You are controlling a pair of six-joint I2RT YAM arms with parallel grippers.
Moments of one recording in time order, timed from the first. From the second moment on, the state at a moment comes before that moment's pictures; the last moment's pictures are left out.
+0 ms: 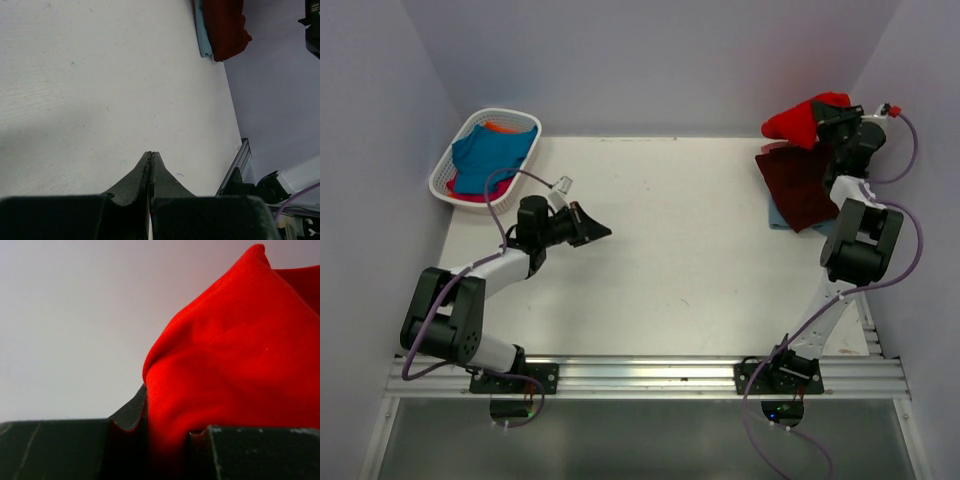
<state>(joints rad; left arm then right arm) -0.22 1.44 0.64 0.40 0.66 -0.72 -0.35 2.05 1.54 0.66 -0.38 1.16</state>
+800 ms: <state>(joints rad) -0.22 1.51 0.62 0.43 0.68 -0.72 -0.35 1.57 0.99 0.38 -0.05 0.93</state>
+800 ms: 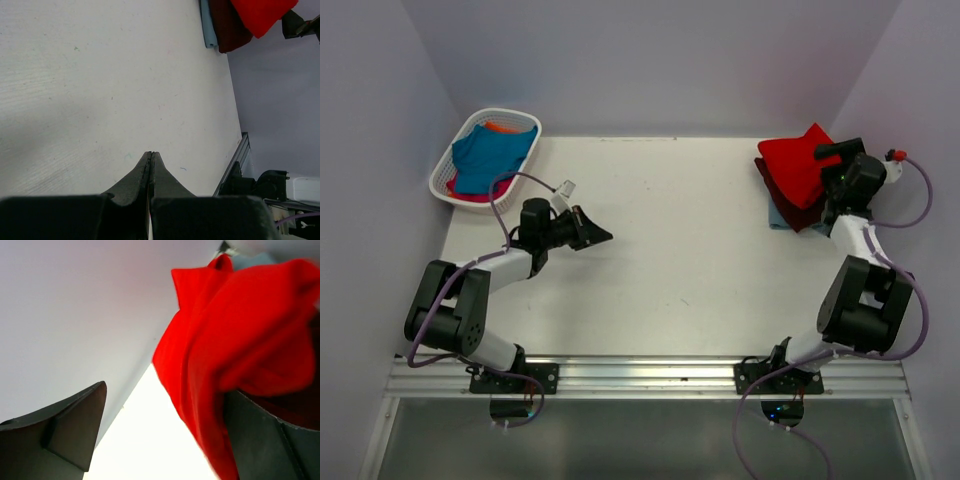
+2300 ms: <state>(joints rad) -0.22 1.46 0.57 0.44 0.70 -0.72 -0.35 1.72 0.89 0.30 0.09 1.04</state>
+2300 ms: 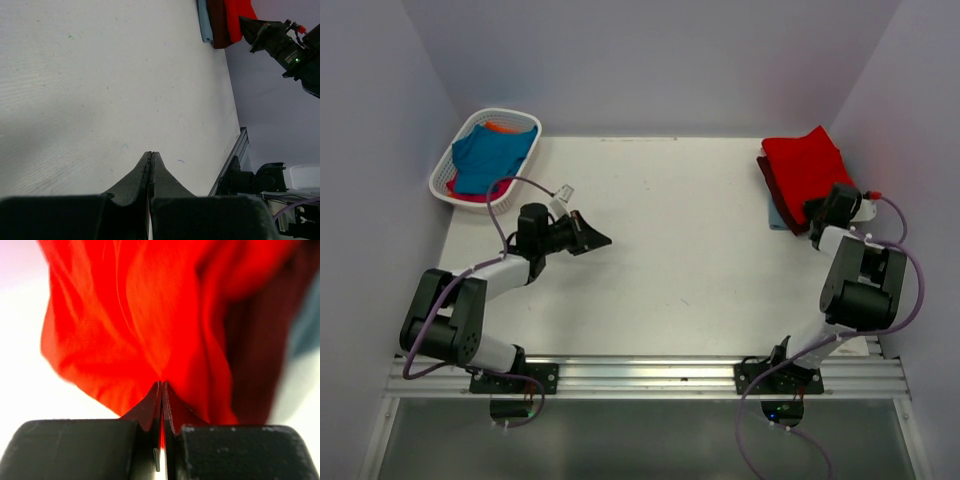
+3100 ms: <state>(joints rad) -0.26 0.99 0.55 0.18 0.38 -0.55 0.29 1.27 0.89 -0.09 -0.38 0.40</state>
